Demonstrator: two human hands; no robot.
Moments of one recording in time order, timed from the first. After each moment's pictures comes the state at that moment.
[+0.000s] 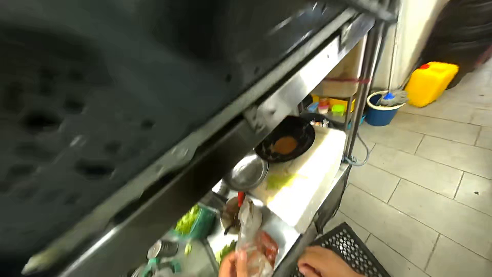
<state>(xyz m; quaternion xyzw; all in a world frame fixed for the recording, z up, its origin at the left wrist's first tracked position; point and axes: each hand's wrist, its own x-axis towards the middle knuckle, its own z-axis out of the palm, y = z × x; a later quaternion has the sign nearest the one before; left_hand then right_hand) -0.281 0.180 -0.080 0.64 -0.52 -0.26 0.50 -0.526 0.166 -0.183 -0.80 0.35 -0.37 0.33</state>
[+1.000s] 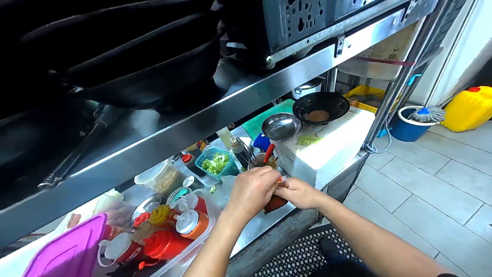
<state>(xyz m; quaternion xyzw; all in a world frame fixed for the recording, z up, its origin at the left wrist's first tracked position) -0.238 0.180 0.034 0.40 -0.88 0.09 0.24 -0.423 0.135 -0.049 -0.76 0.20 -0.31 0.54</state>
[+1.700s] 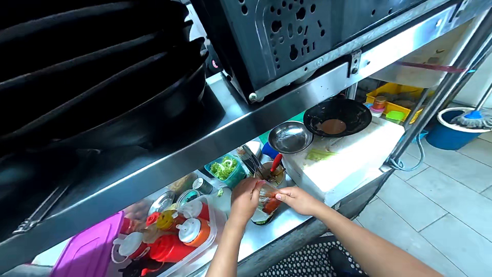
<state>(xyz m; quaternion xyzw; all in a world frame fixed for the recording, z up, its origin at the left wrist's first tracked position) -0.200 0.136 -0.047 0.61 -0.72 0.01 0.33 -0.415 0.067 -0.116 -0.77 0.25 -0.23 0.54</state>
